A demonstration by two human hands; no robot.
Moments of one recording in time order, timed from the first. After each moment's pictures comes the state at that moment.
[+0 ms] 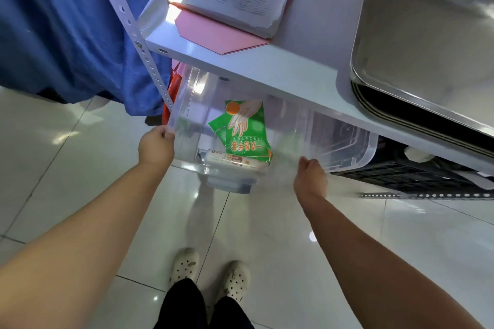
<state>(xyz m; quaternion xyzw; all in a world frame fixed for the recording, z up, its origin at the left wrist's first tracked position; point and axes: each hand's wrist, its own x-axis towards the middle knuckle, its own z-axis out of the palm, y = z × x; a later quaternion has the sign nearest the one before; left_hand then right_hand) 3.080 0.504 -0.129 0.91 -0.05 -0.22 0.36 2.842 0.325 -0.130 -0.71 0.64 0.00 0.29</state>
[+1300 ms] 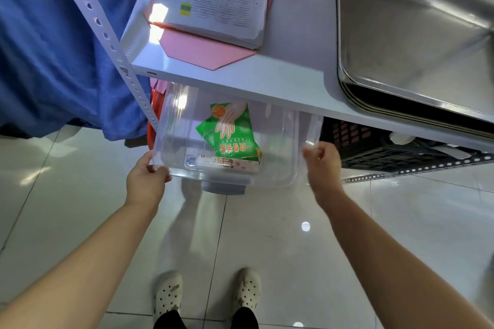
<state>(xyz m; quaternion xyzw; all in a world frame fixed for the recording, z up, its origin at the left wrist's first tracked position) 3.092 0.536 -0.140 0.79 0.02 -0.32 0.52 2.858 0.332 -0.085 -0.64 0.61 -0.24 0.40</state>
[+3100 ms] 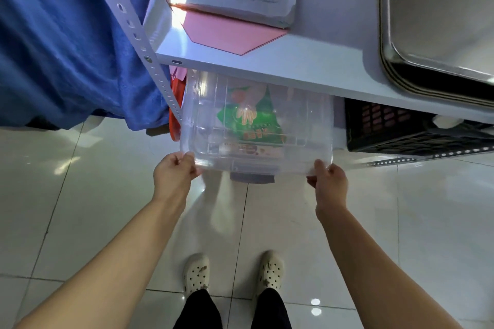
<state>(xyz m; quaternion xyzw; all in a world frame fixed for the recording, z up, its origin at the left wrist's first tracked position) 3.101 0.539 -0.133 0.75 0.07 -0.36 0.55 2.872 0.393 -0.134 -0.42 0.74 -0.22 0.48</state>
